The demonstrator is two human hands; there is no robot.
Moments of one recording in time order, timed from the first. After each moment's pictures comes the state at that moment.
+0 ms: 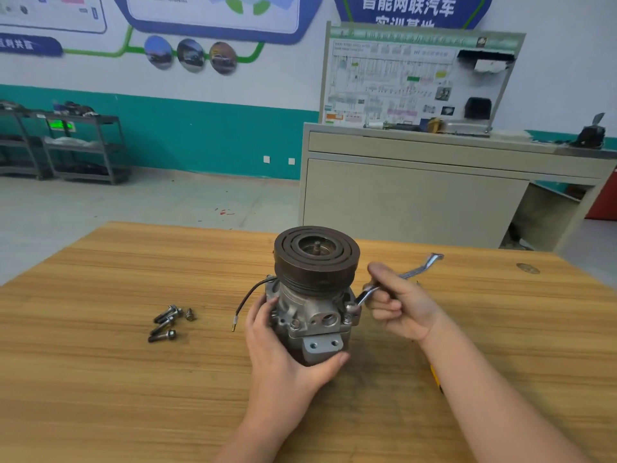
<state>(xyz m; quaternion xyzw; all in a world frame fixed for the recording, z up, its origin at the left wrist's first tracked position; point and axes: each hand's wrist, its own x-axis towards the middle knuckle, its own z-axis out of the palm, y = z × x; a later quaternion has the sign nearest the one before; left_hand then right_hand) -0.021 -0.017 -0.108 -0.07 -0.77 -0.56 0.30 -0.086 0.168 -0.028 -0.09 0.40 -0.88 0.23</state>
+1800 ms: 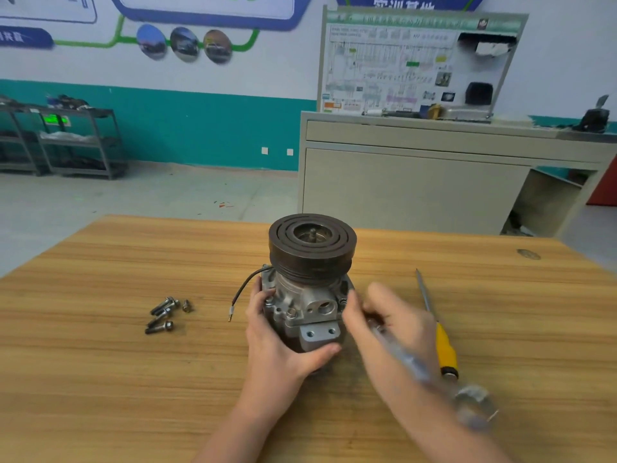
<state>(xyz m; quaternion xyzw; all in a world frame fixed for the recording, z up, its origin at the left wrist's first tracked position) -0.026 -0.026 -0.108 -0.10 -0.76 -0.60 0.23 -0.003 0.117 -0.042 -0.21 0.79 -0.42 -0.40</state>
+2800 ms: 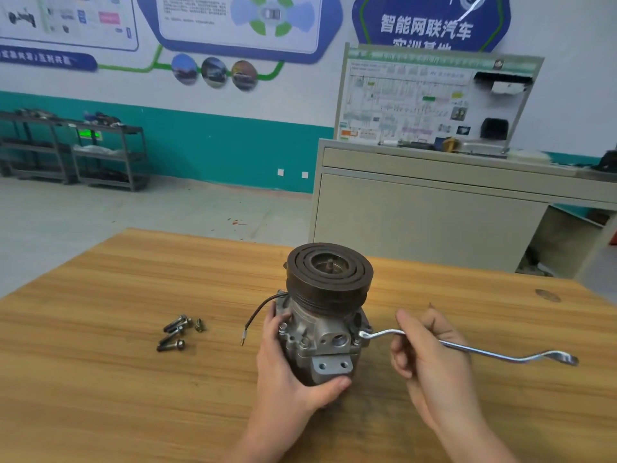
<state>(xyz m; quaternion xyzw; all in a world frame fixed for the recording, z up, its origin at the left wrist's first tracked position) -0.025 -0.028 -0.110 -0.09 -0.76 -0.62 0.19 -0.032 0.147 -0.048 -0.03 0.55 -0.82 -0.16</state>
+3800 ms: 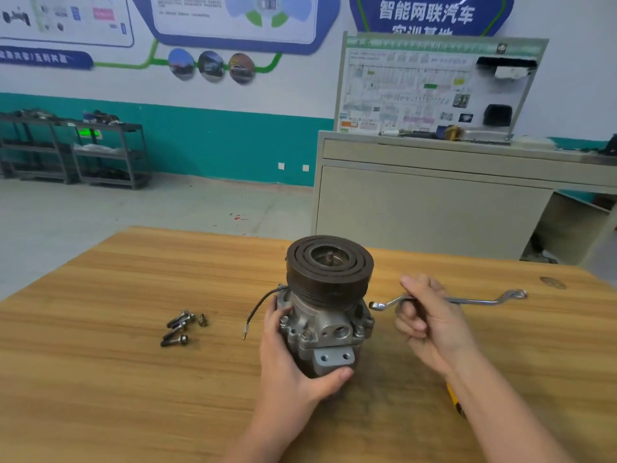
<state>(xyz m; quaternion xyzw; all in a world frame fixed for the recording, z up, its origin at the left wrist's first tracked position) -0.028 -0.027 -0.111 -0.09 -0.76 -0.61 0.21 -0.071 0.167 -0.030 -0.08 0.44 -0.89 0.02</state>
